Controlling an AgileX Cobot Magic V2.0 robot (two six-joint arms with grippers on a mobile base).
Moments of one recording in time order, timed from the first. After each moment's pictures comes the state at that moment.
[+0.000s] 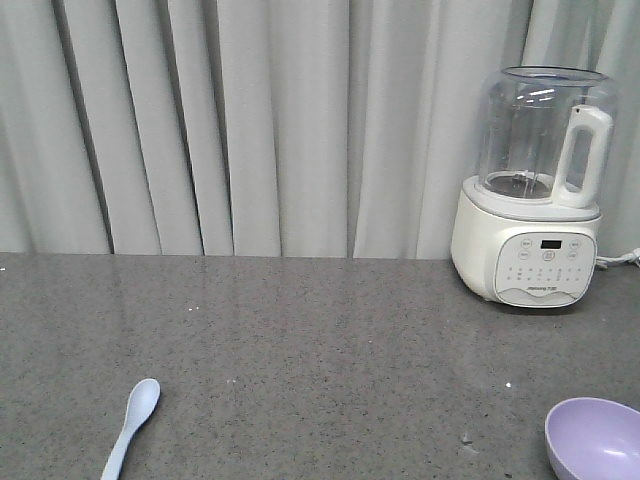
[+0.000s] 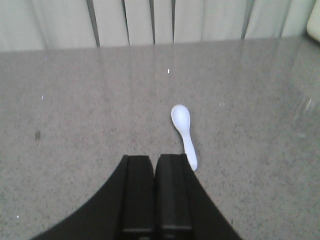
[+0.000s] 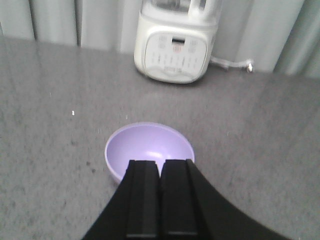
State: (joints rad) left arm -0.08 0.43 -0.70 -0.06 0.73 0.06; right arm 0.04 0.40 -0.68 -0.17 0.71 0.04
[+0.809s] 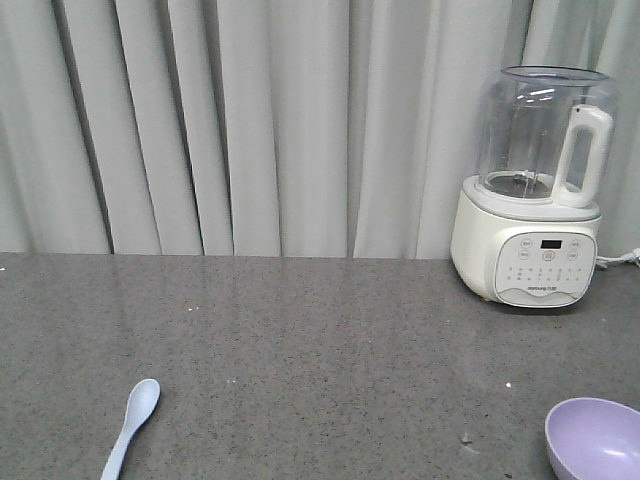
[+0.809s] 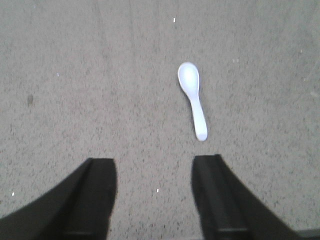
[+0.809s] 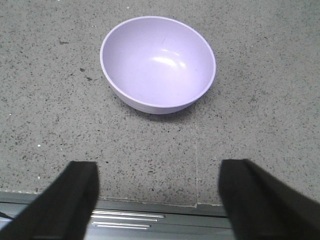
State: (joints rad) left arm -0.08 0.56 -0.68 -0.03 0.71 0.06; right arm 0.04 0.63 -0.68 -0.16 0.86 0.04
